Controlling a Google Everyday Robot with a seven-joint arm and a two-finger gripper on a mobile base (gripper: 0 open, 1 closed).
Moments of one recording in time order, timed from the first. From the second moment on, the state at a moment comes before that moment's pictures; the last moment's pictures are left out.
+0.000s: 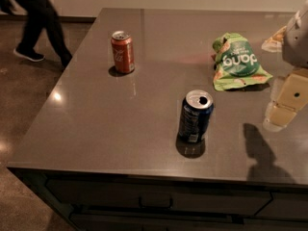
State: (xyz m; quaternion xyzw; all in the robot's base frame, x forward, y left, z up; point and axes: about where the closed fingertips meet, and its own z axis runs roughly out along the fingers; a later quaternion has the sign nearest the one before) arm 0.438 -0.217 0.976 -0.60 0.78 -0.03 0.16
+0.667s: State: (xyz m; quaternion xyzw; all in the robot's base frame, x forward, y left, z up) arm 0.448 -0.219 0.977 -0.60 0.79 -0.03 0.16
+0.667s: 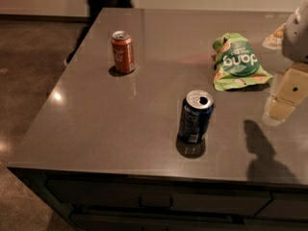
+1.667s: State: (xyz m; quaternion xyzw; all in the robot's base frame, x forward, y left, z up) arm 0.539 -0.257 0.980 -0.53 0.83 -0.01 0.20
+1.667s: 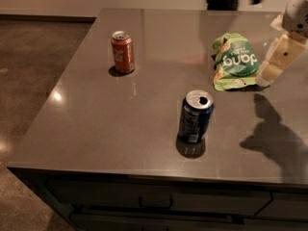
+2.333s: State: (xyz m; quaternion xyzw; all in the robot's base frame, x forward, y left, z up) arm 0.593 -0.294 0.968 -0.43 0.88 -0.02 0.21
